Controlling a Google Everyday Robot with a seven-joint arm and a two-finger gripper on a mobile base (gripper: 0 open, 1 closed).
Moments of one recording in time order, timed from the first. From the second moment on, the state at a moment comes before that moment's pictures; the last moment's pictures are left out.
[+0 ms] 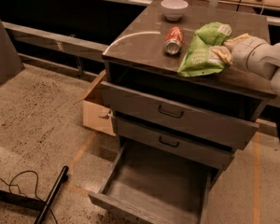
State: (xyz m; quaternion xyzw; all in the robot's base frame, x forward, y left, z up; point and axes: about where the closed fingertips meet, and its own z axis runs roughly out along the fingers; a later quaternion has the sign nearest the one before) arm 0.748 -0.295 0.894 -0.37 0.68 -0.11 0.62
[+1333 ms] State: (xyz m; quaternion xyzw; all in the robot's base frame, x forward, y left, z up) arm 0.696 -0.301 0.933 -0.30 0.68 -0.09 0.66
